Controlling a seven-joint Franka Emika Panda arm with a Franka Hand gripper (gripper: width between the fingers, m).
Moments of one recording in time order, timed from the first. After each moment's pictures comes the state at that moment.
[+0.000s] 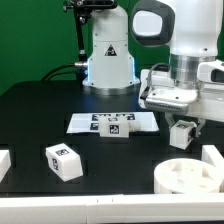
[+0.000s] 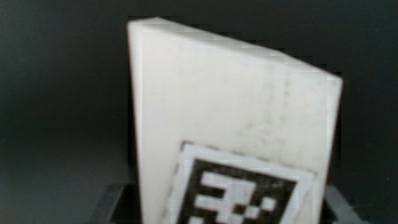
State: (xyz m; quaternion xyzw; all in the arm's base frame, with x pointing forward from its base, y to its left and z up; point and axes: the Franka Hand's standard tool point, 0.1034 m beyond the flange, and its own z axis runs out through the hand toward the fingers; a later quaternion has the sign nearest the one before) arm 0.426 0.135 0.007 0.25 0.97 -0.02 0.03
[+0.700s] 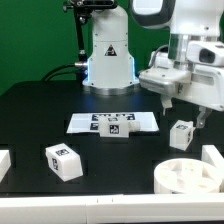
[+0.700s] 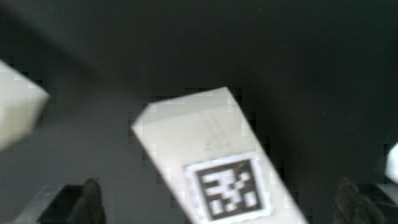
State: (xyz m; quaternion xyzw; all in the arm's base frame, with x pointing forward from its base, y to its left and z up) arm 0.449 0.127 0.048 0.51 0.86 -0.01 0.06
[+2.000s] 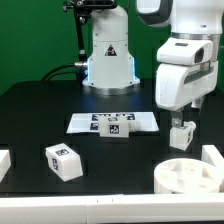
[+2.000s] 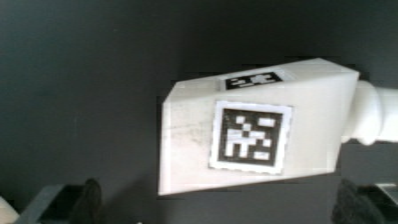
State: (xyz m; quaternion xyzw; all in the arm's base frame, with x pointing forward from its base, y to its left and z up) arm 0.456 0.129 0.050 0.92 0.39 0.01 0.03
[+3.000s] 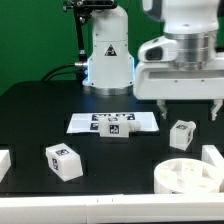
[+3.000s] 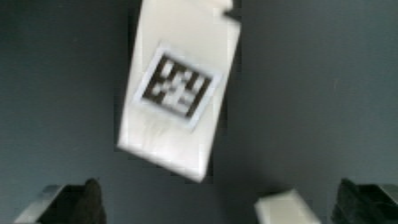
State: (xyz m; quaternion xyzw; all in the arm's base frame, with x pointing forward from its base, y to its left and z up) arm 0.477 0.122 0.060 0.99 -0.16 -0.02 -0.04
